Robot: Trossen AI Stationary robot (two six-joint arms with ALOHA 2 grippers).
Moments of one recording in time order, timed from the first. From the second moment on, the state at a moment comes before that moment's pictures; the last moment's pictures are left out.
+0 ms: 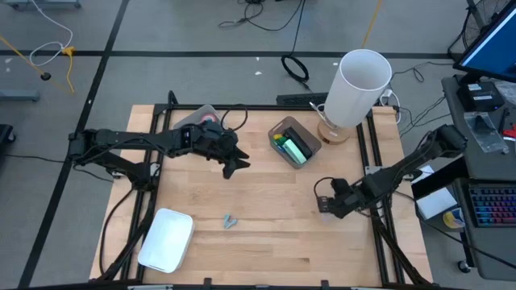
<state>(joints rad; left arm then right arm) 0.18 1.31 0.90 -0.10 0.24 -0.38 0.52 1.15 0.57 -0.61 0.08 1.98</state>
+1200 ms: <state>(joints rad) 0.07 1.40 0.90 0.25 0.36 -0.69 0.15 1.31 0.57 0.69 0.28 1.20</state>
